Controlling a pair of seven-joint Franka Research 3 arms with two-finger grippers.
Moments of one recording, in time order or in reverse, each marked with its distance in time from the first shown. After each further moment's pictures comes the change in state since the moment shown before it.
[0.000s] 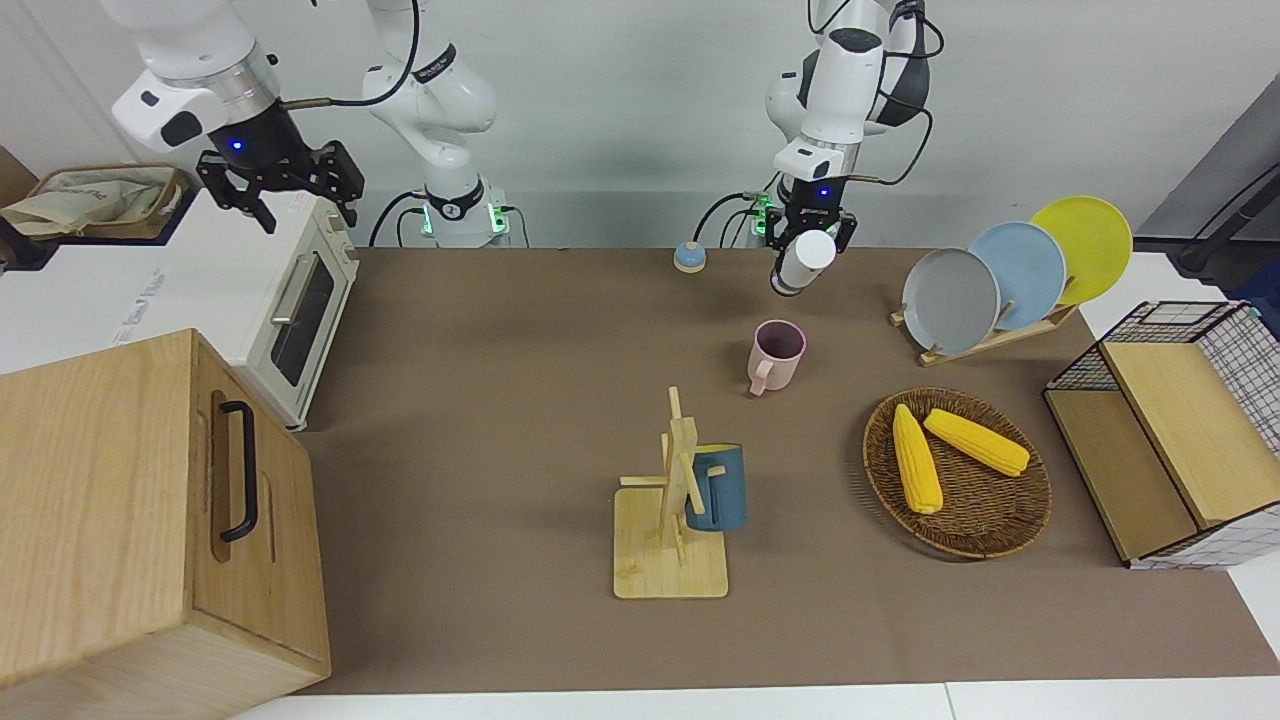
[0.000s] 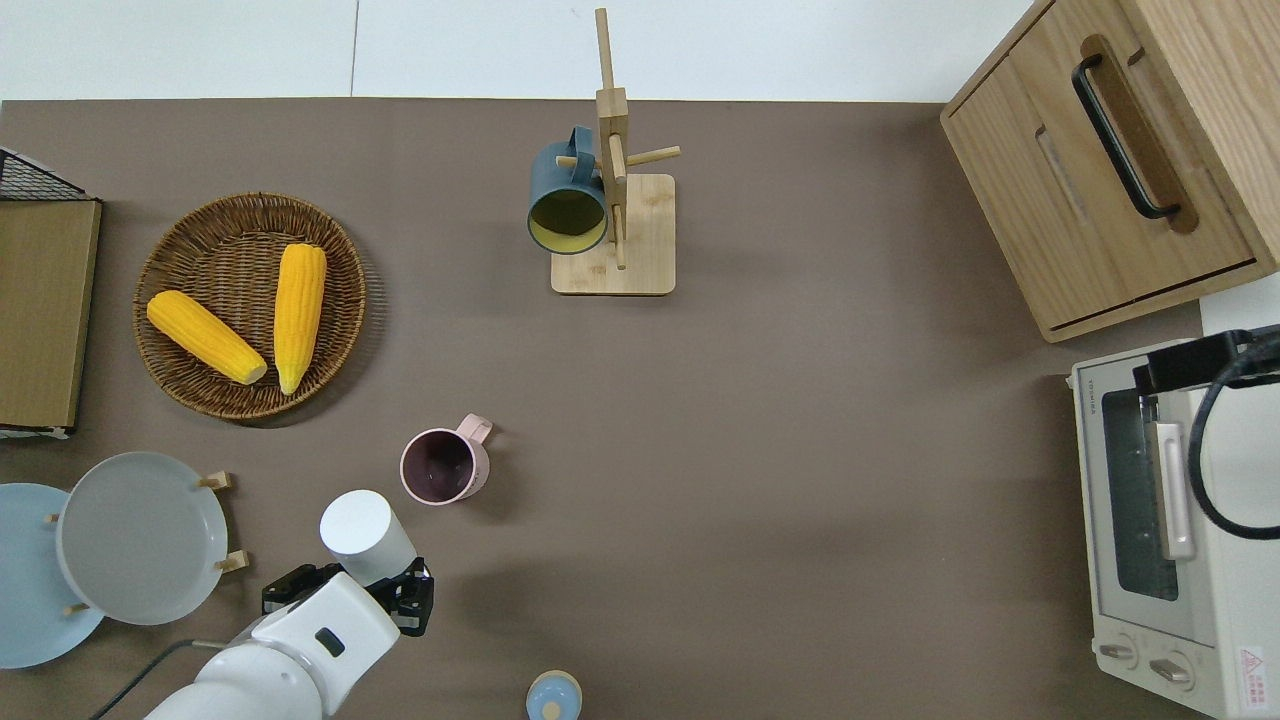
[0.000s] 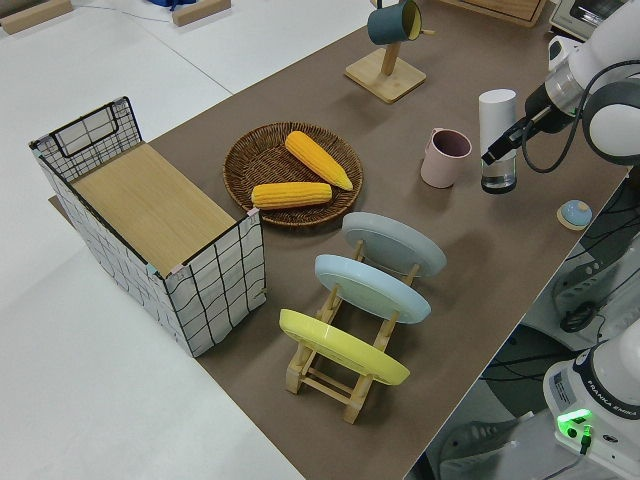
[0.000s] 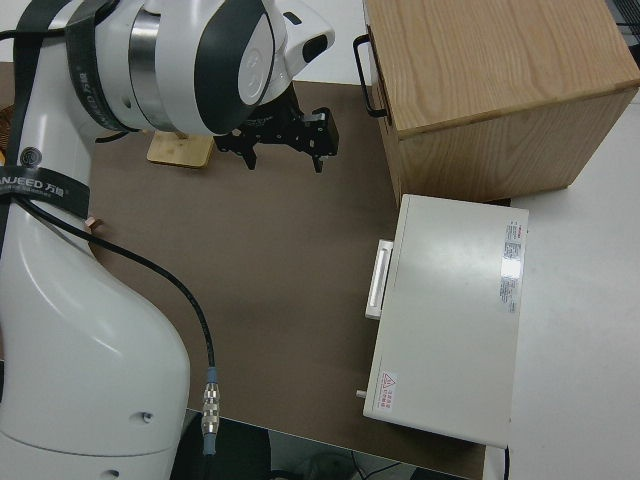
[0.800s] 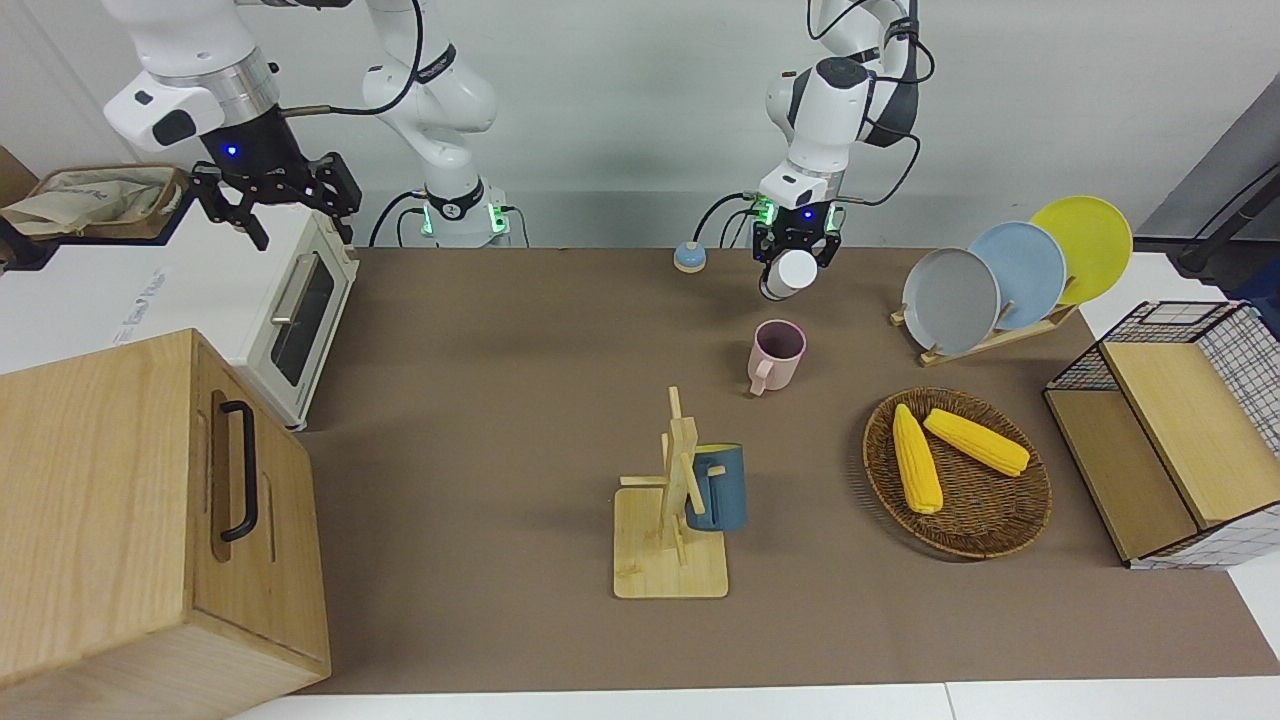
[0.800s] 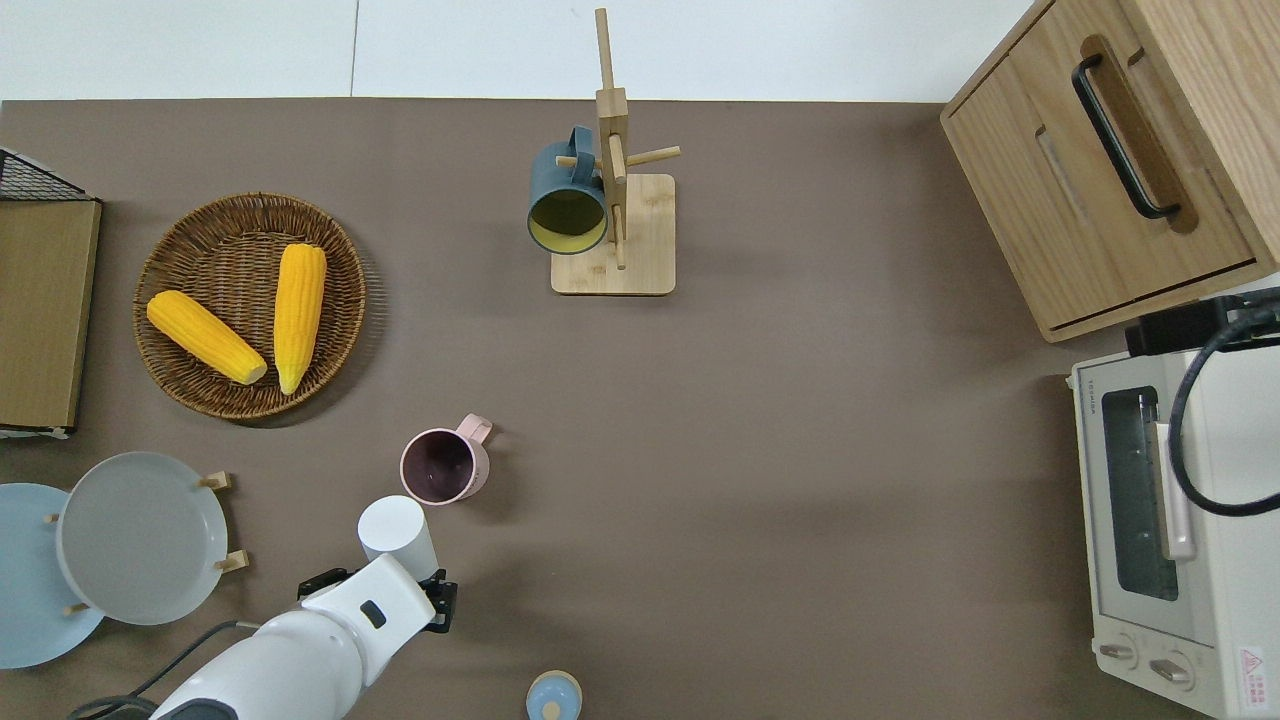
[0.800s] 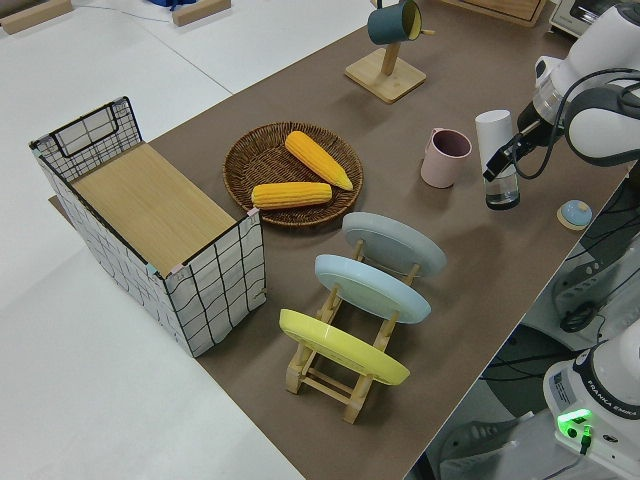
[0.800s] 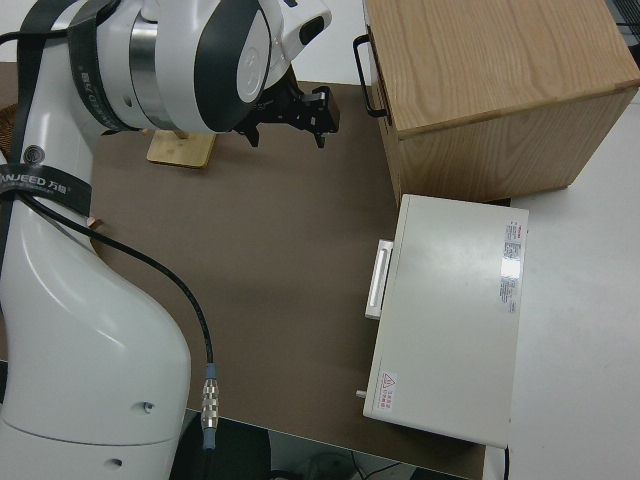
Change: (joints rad) left arm -0.030 0.108 0.002 0.013 -0.003 -0.035 -0.001; right arm 0.001 0.010 0.011 -0.002 -0.012 0.083 0.001
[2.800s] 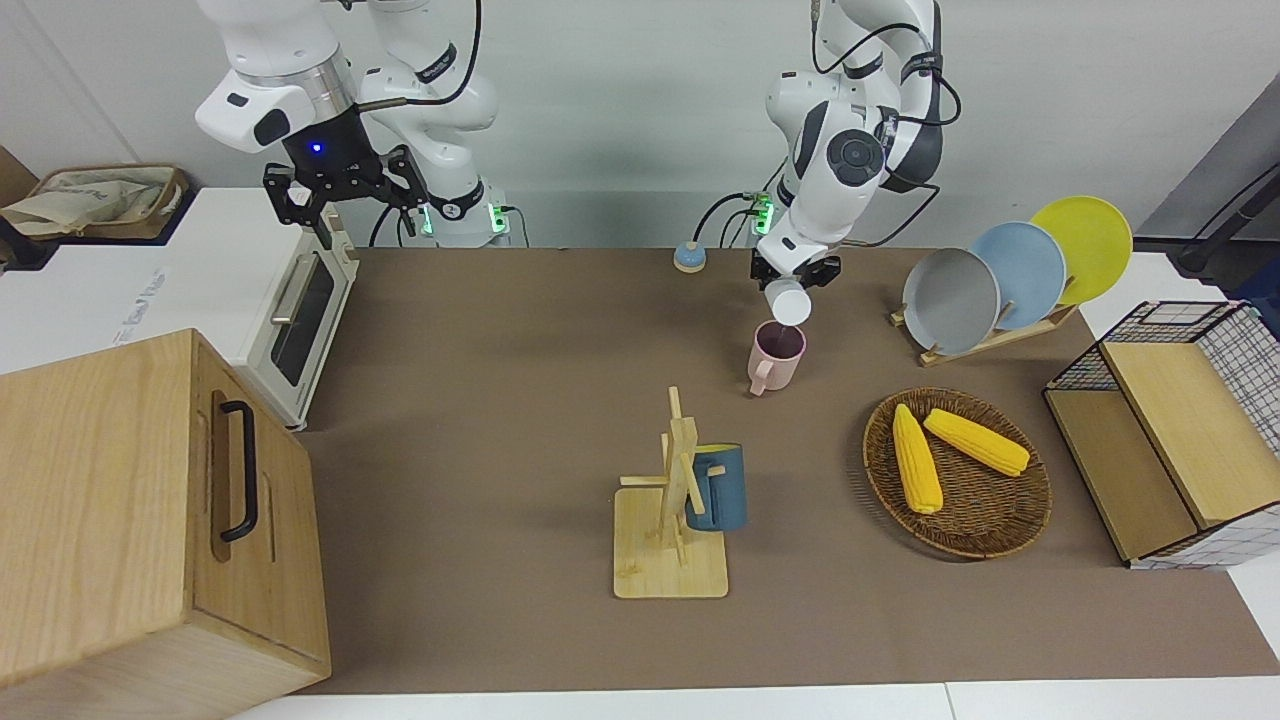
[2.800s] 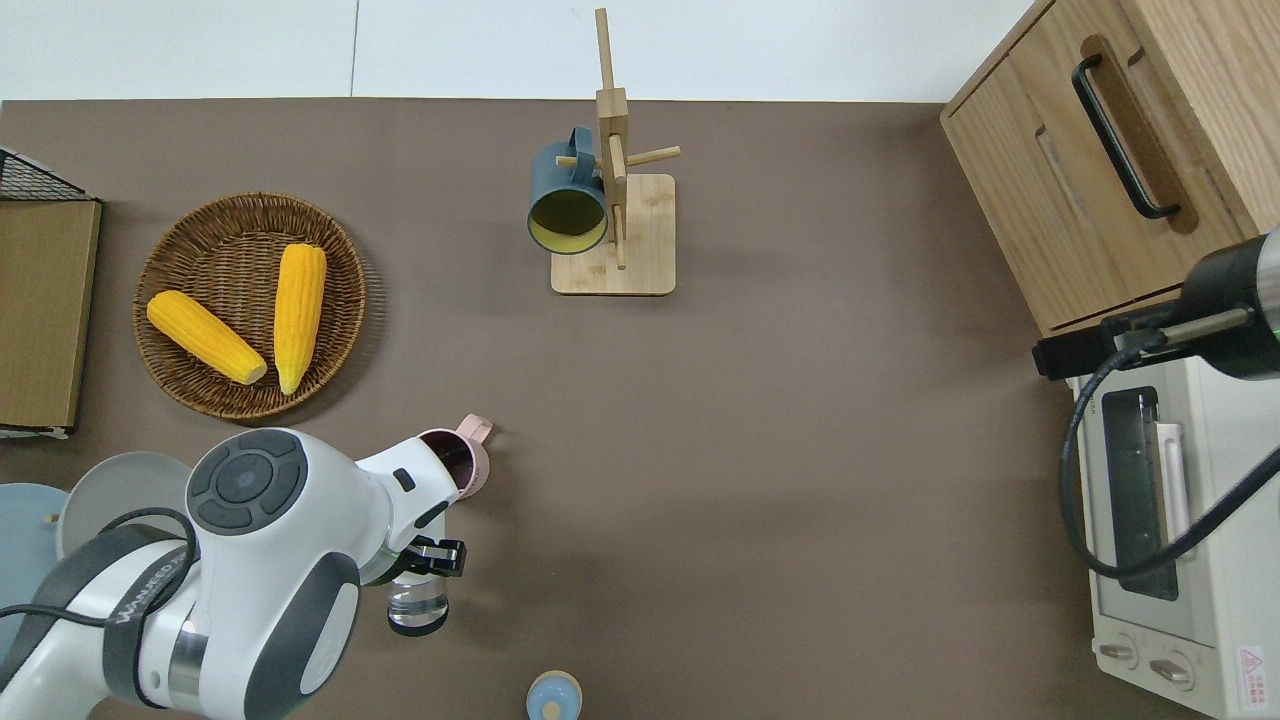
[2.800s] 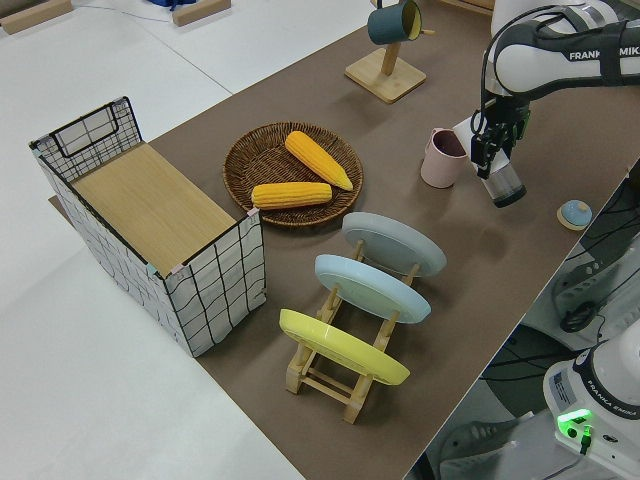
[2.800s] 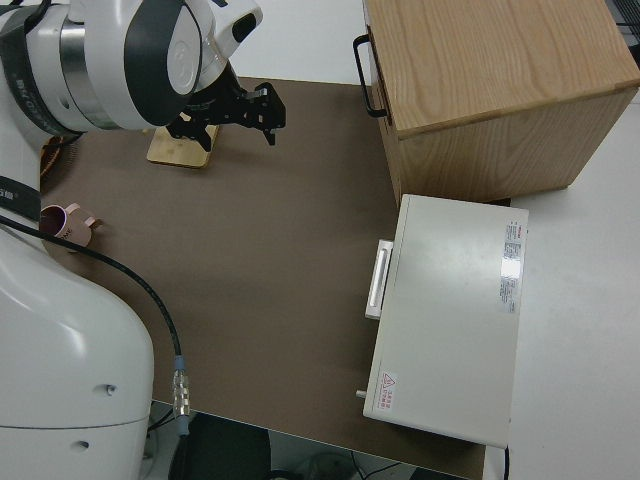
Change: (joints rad) left arm 0.015 0.385 0.055 0.408 0.000 -0.451 0.025; right arm 0.098 0.000 0.024 0.000 0.000 -0.007 0.001
